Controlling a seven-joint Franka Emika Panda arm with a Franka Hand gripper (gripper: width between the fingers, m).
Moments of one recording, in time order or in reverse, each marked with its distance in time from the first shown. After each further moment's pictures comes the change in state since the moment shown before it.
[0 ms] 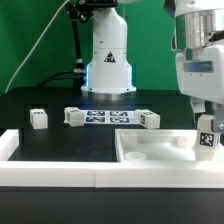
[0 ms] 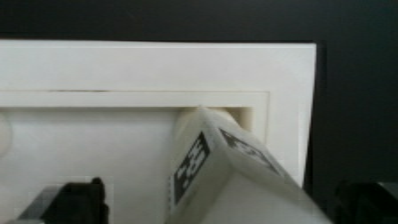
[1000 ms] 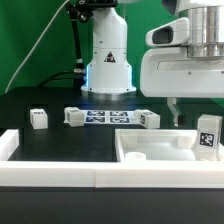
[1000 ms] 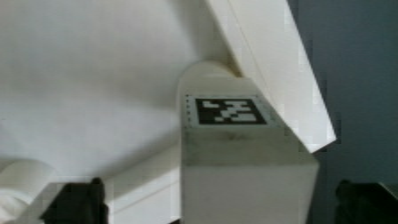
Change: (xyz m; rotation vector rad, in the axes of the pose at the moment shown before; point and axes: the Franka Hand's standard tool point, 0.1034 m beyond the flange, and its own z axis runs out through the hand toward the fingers) arm 0.011 -0.005 -0.001 -0.044 0.035 -0.897
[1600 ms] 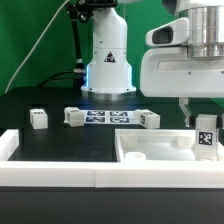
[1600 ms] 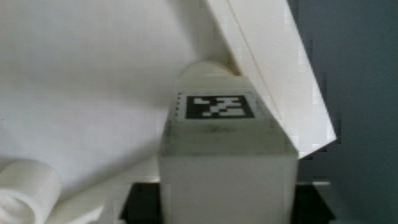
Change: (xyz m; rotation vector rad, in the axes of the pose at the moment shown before) arm 0.000 0.000 0.000 0.000 0.000 0.041
